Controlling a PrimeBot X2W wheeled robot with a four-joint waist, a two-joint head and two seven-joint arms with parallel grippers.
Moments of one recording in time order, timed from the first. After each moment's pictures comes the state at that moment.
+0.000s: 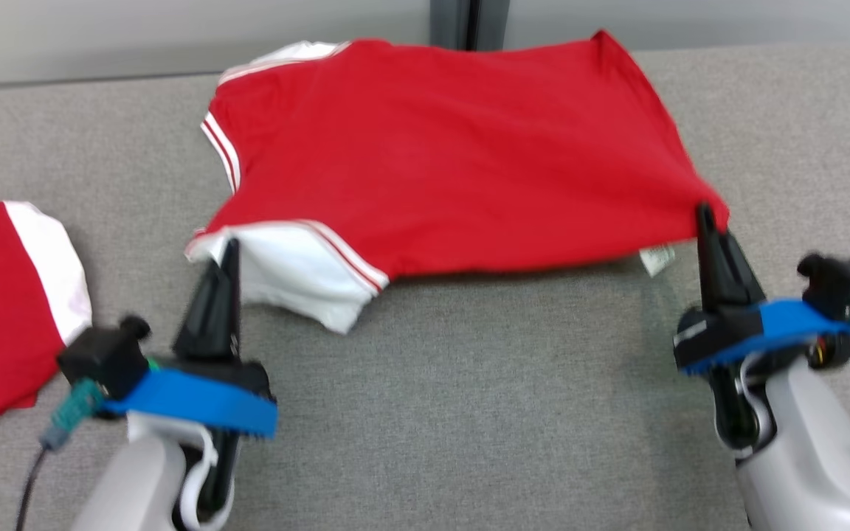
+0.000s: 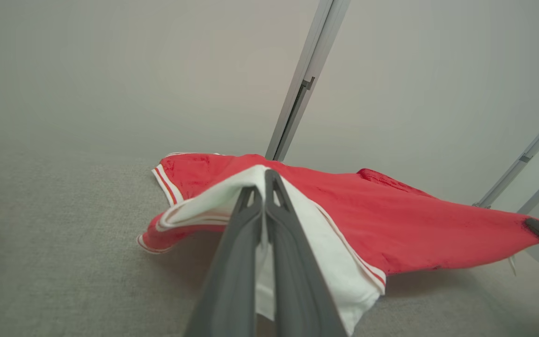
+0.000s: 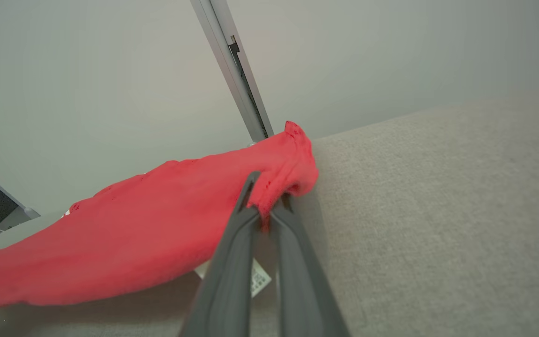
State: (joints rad) left arm -0.31 0.29 -0.36 0.22 -0.64 -0.05 -0.26; right arm -0.50 -0.13 0.07 0.55 0.48 0.13 -0.26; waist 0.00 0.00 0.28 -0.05
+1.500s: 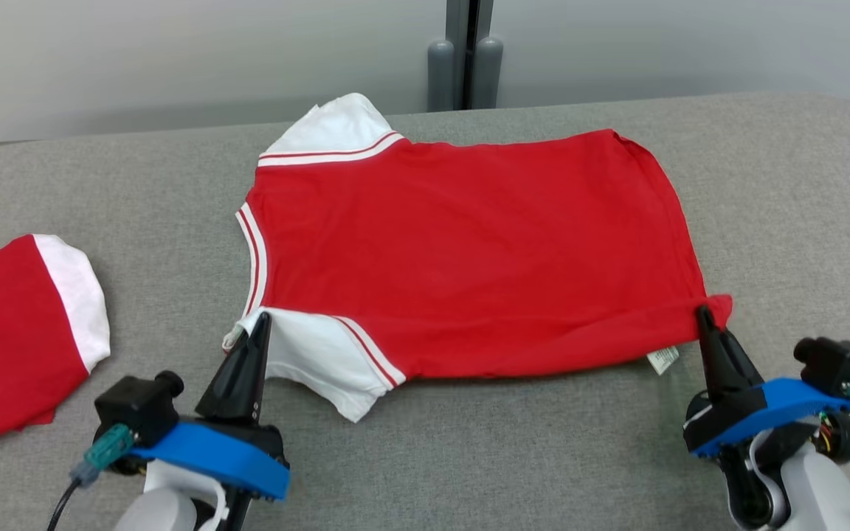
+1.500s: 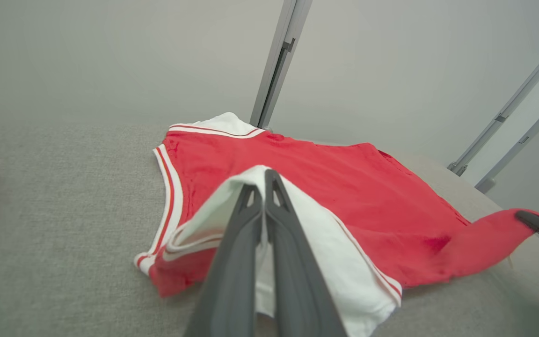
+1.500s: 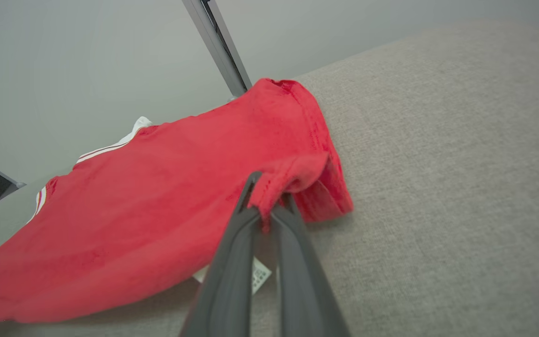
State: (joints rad) left arm -0.16 0.30 -0.40 0.20 -0.63 -0.08 -0.21; right arm -0.24 -0.09 -0.03 0.42 0.45 0.13 -0.10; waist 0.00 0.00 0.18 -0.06
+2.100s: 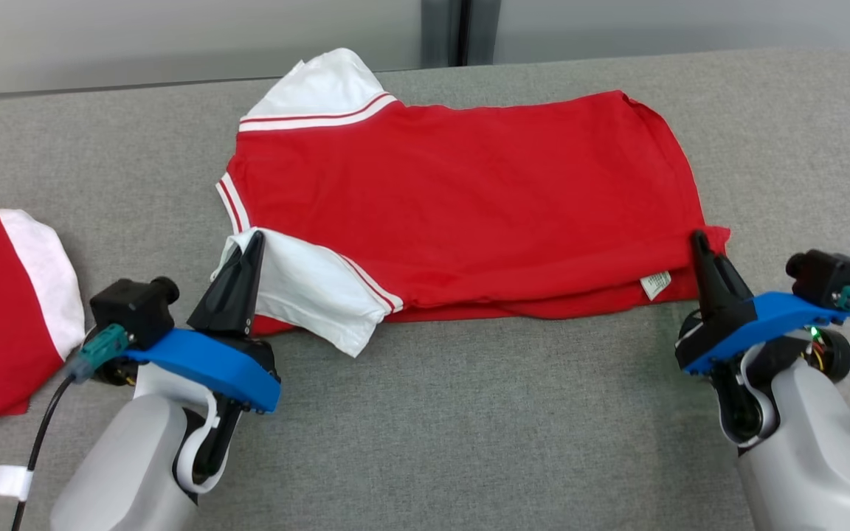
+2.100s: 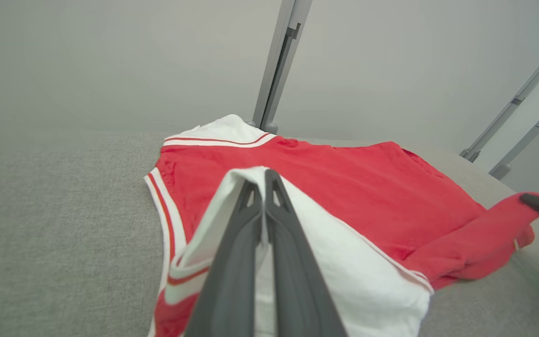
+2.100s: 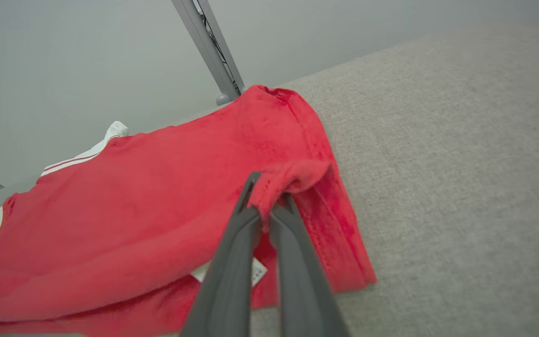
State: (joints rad) left arm -0.42 0.31 -0.45 0.40 -0.66 -0.12 -0.20; right arm -0.50 -0.10 -0.02 0.62 0.43 0.13 -0.09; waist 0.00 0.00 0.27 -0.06
